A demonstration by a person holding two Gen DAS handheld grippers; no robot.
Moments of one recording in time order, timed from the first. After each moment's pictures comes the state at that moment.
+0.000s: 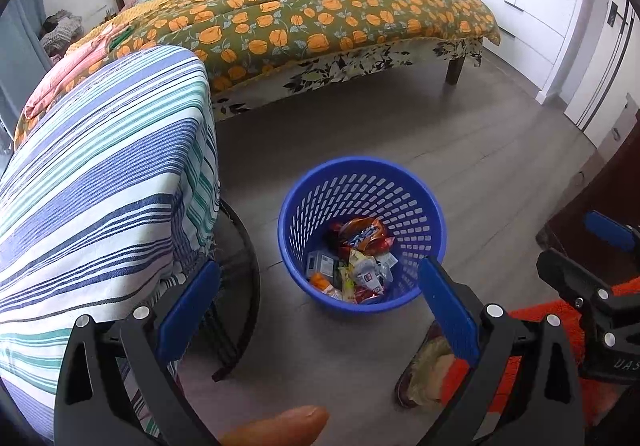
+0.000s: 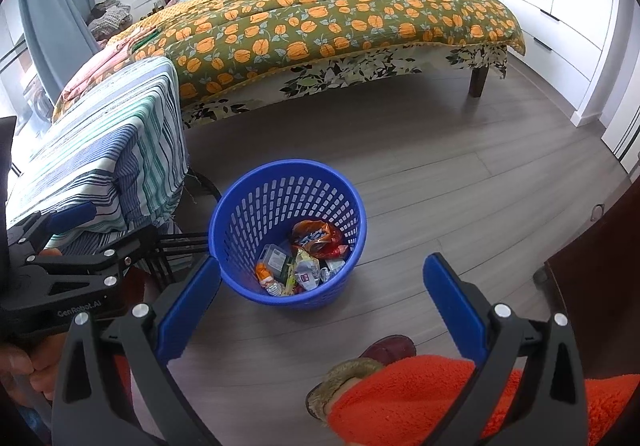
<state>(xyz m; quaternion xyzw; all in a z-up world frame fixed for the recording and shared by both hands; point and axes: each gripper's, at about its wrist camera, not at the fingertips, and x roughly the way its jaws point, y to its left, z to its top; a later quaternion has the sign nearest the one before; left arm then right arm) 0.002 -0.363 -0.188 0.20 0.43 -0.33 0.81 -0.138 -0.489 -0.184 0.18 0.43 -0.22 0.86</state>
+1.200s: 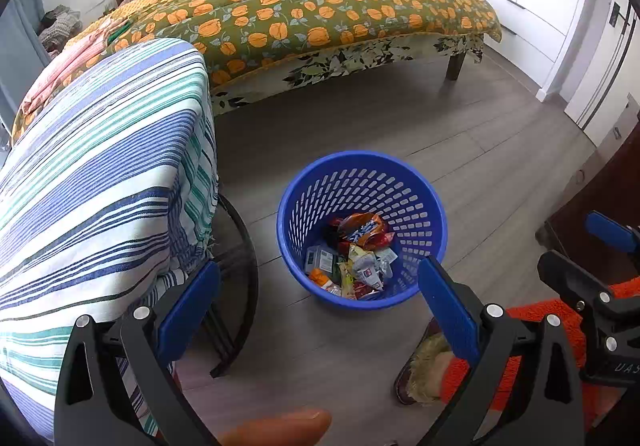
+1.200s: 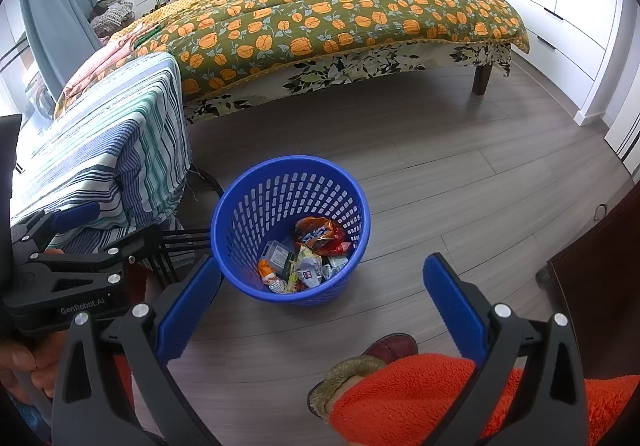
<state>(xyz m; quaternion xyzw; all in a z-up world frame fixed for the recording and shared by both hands) 0.004 -0.364 -0.190 0.20 0.44 -0.33 0.81 -0.136 -0.487 -0.186 0.19 0.43 -0.22 0.86</state>
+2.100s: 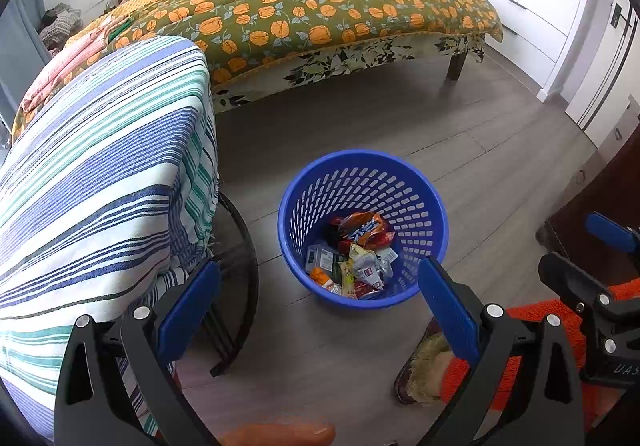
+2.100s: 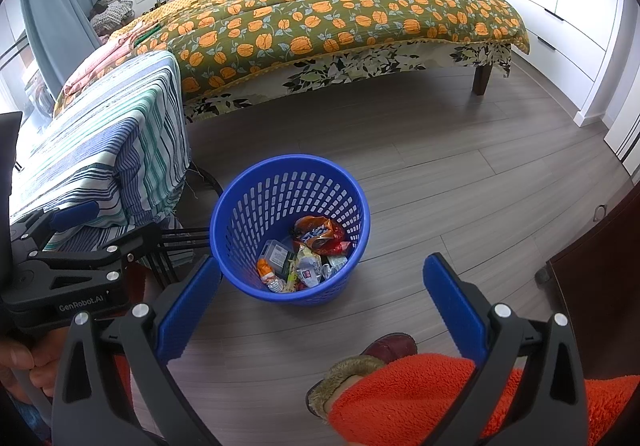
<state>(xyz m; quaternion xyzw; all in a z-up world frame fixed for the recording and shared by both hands) 0.005 -0.362 -0.192 0.20 0.44 -0.33 0.81 -0.136 -0.486 -0.186 0.19 0.43 -0.22 0.86</state>
